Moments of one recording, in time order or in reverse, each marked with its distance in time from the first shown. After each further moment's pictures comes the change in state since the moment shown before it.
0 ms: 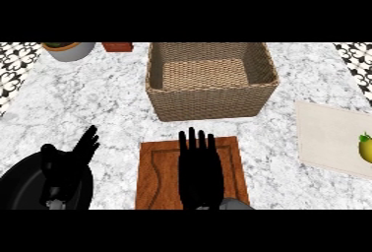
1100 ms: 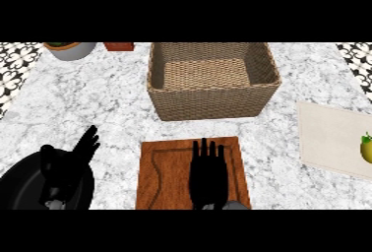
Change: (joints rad) left arm 0.004 -0.012 0.016 -0.001 -0.011 -0.025 -0.006; right arm 0.126 0.006 -0.013 0.136 0.094 -0.046 -0.057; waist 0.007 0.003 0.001
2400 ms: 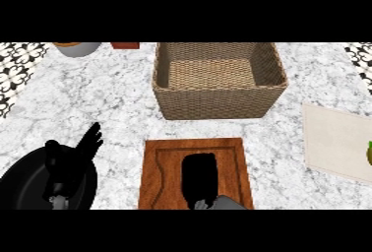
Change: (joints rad) left arm -0.026 -0.023 0.010 0.004 -0.027 -0.016 0.026; right arm -0.084 0.008 0.072 0.157 0.049 -0.054 -0.079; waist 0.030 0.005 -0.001
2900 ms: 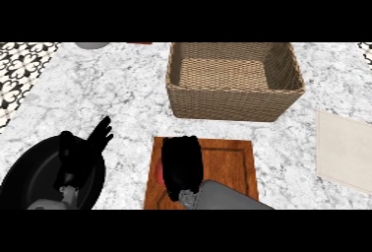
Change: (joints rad) left arm -0.069 -0.017 -0.032 0.027 -0.022 -0.010 0.027; right arm -0.222 0.004 0.036 -0.014 -0.155 -0.219 0.022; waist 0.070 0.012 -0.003
